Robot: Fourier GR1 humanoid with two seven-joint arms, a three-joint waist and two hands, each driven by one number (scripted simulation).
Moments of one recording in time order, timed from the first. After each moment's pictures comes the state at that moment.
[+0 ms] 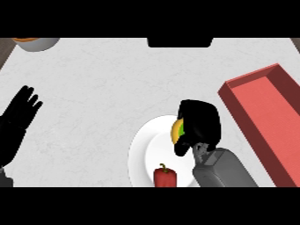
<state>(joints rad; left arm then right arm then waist) -0.02 0.23 0.22 -1.66 0.23 -0.12 0.28 -0.36 -0.01 0.44 -1.57 1.10 0.30 0.87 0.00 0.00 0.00</state>
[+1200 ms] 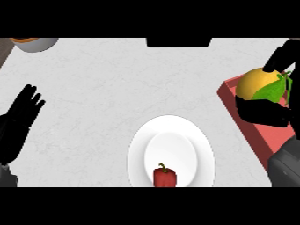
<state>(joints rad) -0.04 0.21 0.21 -1.64 0.20 -0.10 0.27 -0.62 -0.11 0.09 -2.06 1.31 0.59 0.91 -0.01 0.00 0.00</state>
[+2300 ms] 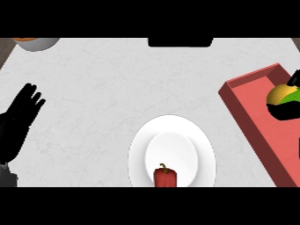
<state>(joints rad) -0.05 0.20 0.22 -1.65 0.21 -0.11 0.30 -0.37 -0.24 -0.23 -1.73 1.12 0.33 0.59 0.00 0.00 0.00</state>
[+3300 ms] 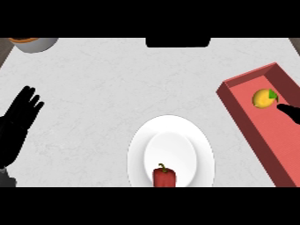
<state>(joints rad) -0.02 0.19 0.23 -1.68 0.20 -0.11 0.30 -0.25 -0.09 -0.50 -1.82 0.75 -0.03 0.40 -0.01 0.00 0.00</state>
